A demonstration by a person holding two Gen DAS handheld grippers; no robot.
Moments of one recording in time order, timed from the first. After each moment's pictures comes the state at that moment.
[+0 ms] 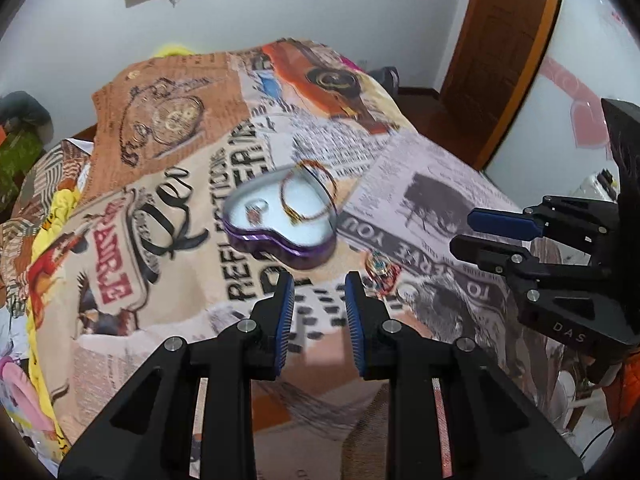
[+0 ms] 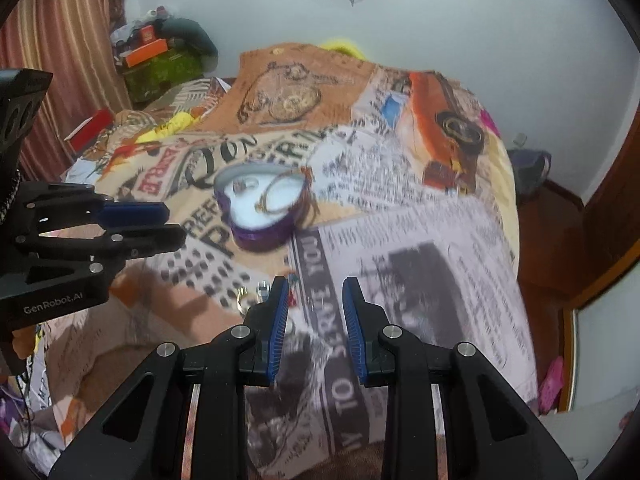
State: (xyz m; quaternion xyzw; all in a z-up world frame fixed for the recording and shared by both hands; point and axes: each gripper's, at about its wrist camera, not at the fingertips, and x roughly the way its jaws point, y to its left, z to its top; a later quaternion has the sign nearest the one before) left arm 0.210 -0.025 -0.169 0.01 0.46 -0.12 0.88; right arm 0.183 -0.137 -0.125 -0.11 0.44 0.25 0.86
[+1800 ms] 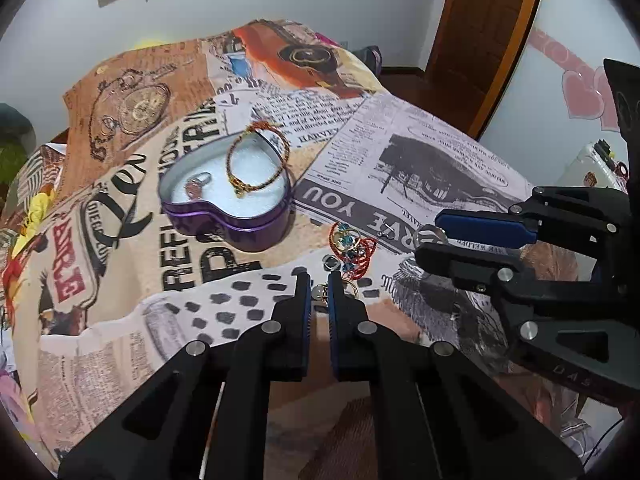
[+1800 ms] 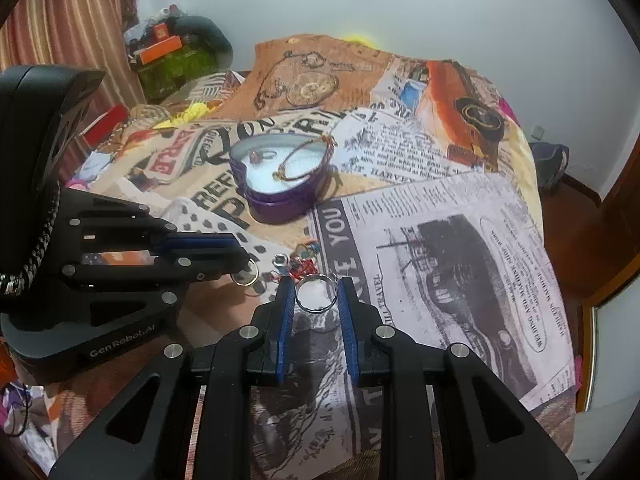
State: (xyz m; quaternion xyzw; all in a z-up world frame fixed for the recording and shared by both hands) left arm 0.215 -0.057 -0.202 0.03 0.47 -0.14 0.87; right arm 0.172 -0.137 -0.145 -0.10 0.43 0.28 0.85
